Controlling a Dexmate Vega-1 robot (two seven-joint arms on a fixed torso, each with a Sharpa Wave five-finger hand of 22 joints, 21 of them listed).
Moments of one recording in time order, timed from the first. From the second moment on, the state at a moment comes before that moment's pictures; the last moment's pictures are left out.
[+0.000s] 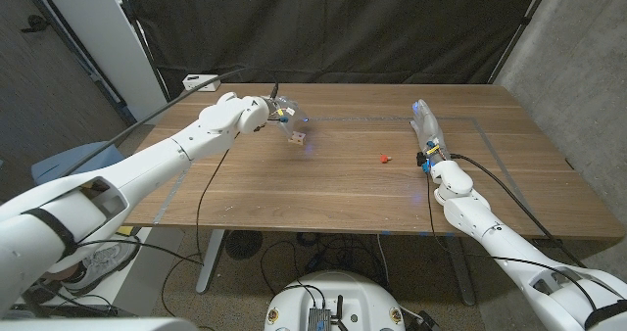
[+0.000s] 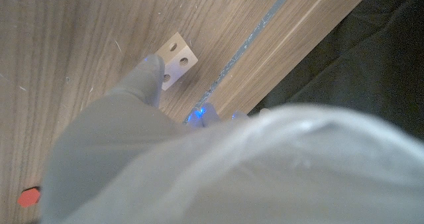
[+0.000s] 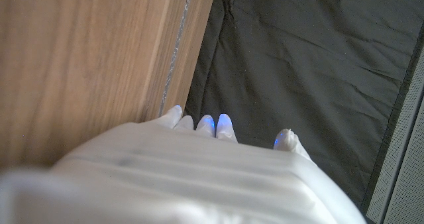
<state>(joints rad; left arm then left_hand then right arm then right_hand) 0.33 0.71 0.89 -1.56 0.93 0.09 -0.47 0.89 -0.12 0.58 -0.17 0.18 0.12 -0.13 0.22 0.19 0.18 -0.18 0.26 0.25 -0.08 0.03 0.19 0.17 -0.17 0.20 0.18 0.17 -0.81 -0.43 -0.38 -1.17 0.56 0.38 -0.12 0.08 0.09 0.30 -0.04 0.21 0.10 -0.12 0.19 0.18 0.01 -0.09 0.18 0.18 -0.13 -0.04 0.19 0.18 -0.01 -0.03 0.19 0.16</state>
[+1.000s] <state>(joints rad) 0.33 0.70 0.92 -1.50 0.92 0.10 -0.43 0.90 -0.12 0.56 -0.16 0.18 0.19 -0.15 0.23 0.19 0.23 -0.21 0.28 0.26 -0.03 0.01 0.20 0.17 -0.17 0.20 0.19 0.17 -0.81 -0.43 -0.38 -1.16 0.56 0.37 -0.13 0.08 0.09 0.30 -0.04 0.21 0.10 -0.12 0.19 0.18 0.01 -0.09 0.18 0.18 -0.13 -0.04 0.19 0.18 -0.01 -0.03 0.19 0.16</state>
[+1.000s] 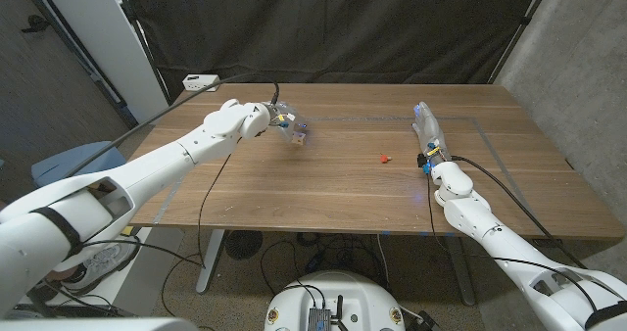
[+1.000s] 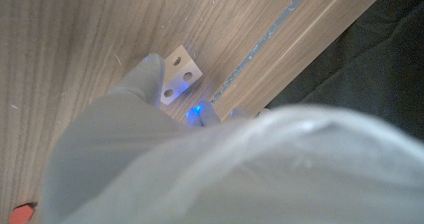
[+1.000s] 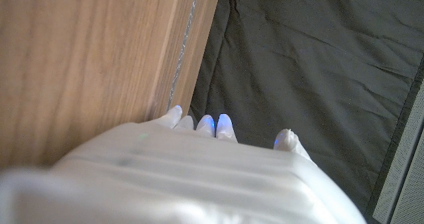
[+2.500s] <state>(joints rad) 0.30 0.66 0.97 -1.39 0.90 0.08 -0.34 0.92 -0.10 0.53 -0.16 0.18 0.31 -0.16 0.24 0.19 0.33 -0.21 0.34 0.29 0.06 -0.03 0.21 0.17 -0.14 0.21 0.19 0.17 -0.83 -0.42 -0.38 -1.18 0.55 0.36 -0.17 0.08 0.09 0.30 -0.03 0.21 0.10 -0.12 0.19 0.18 0.01 -0.09 0.18 0.18 -0.13 -0.04 0.19 0.18 -0.01 -0.03 0.19 0.16</state>
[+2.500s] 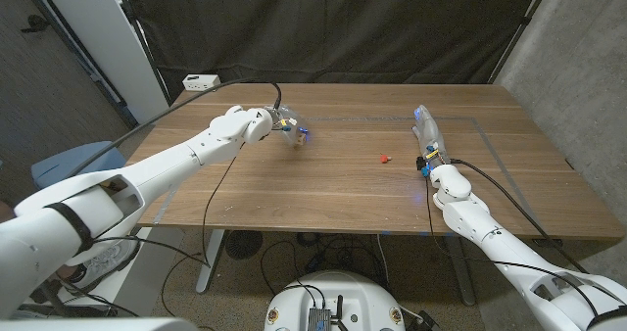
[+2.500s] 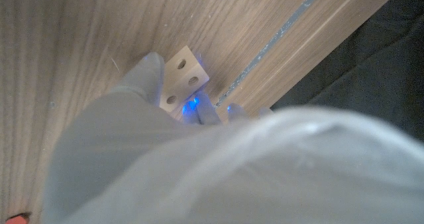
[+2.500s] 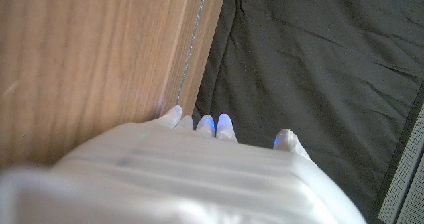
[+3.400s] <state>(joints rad) 0.29 0.65 0.99 -1.37 0.89 0.06 -0.29 0.96 -0.10 0.50 -0.16 0.18 0.42 -0.13 0.30 0.23 0.42 -0.20 0.46 0.39 0.17 -0.04 0.21 0.19 -0.09 0.21 0.19 0.17 -0.83 -0.42 -0.38 -1.17 0.55 0.35 -0.17 0.08 0.09 0.30 -0.03 0.21 0.10 -0.12 0.19 0.18 0.01 -0.09 0.18 0.18 -0.13 -0.04 0.19 0.18 -0.01 -0.03 0.19 0.16</state>
